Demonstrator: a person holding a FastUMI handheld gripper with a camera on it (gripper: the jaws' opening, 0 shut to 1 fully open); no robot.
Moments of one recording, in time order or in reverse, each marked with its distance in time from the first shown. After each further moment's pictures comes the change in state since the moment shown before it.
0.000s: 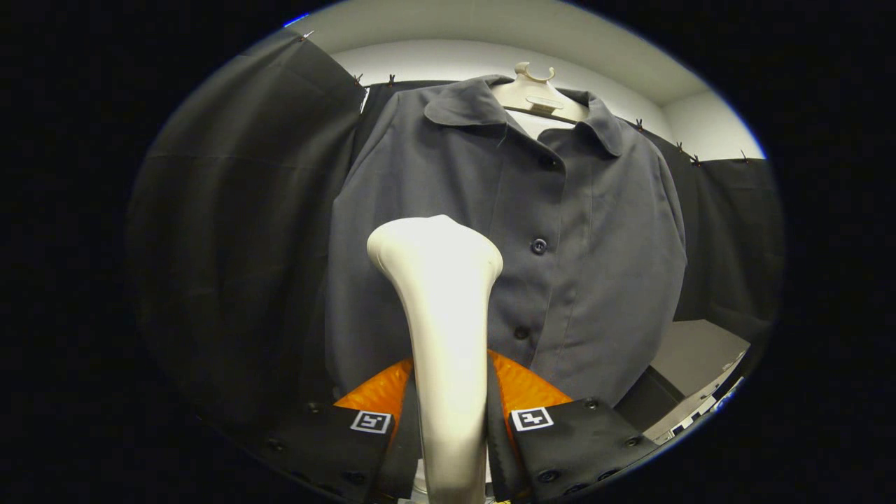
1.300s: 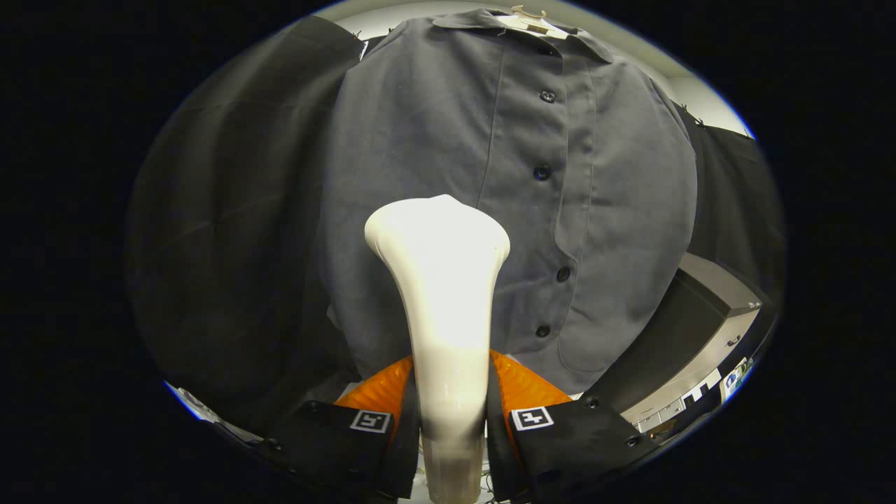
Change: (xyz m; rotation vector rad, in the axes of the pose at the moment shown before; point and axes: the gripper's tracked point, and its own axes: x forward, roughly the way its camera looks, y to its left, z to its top) arm -0.011 0.007 -0.159 0.016 0.274 0.010
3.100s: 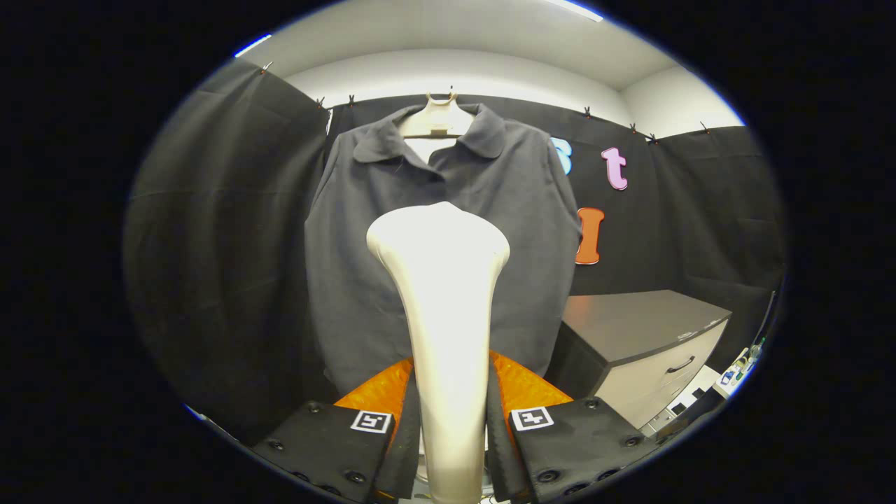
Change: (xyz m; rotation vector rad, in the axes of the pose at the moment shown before) arm -0.161 -0.116 0.122 0.110 -0.339 -0.082
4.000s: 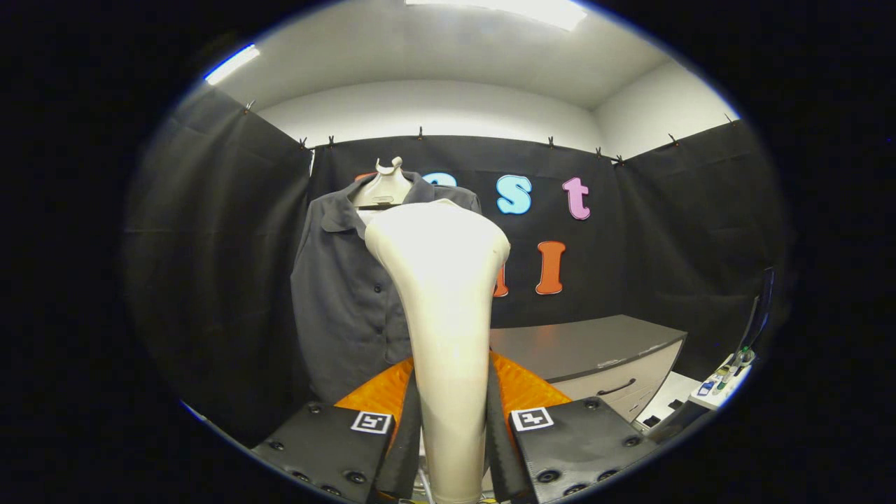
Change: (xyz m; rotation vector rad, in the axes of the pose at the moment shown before) arm -0.112 -0.092 0.056 0.017 -0.124 -0.029
